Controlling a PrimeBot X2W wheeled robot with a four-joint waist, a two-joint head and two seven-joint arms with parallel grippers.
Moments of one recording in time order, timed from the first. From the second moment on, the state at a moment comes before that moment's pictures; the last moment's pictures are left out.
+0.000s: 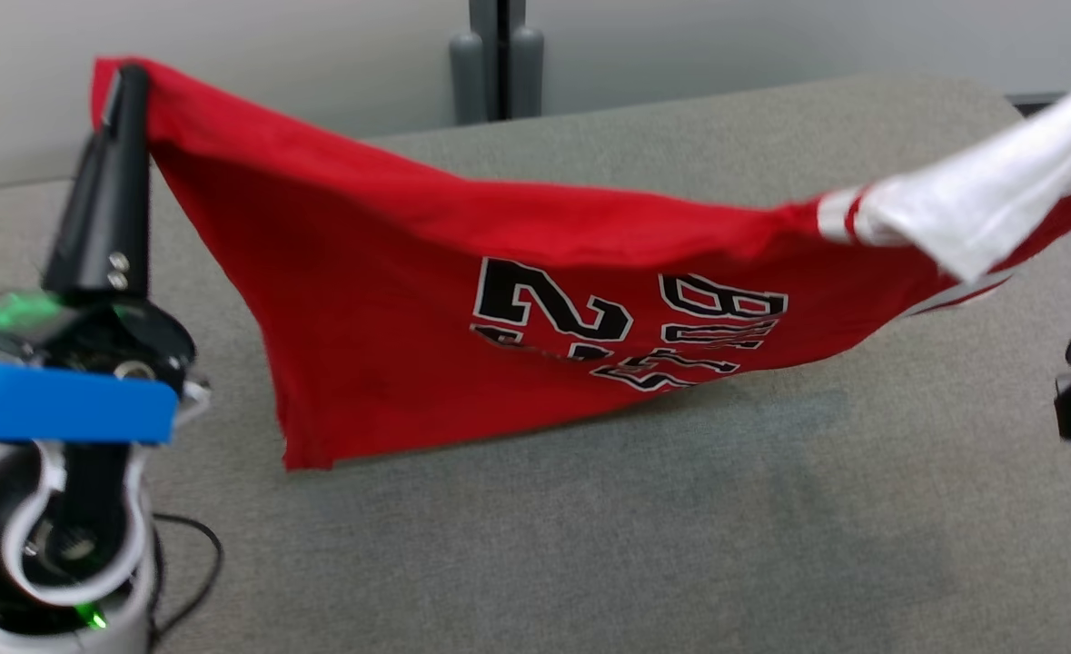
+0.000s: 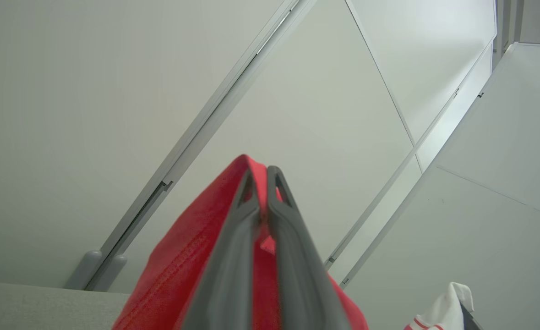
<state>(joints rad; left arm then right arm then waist) -0.34 0.19 -0.04 -0.39 -1.00 -0.01 0.18 -0.31 -0.08 -0.19 -0.50 0.29 0.13 0.30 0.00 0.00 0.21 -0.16</state>
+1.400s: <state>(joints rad) -0.83 0.30 -0.19 0.41 -0.71 -0.12 -0.19 -0.92 -0.23 0.11 0.46 0.50 0.13 -0.07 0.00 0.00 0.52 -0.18</state>
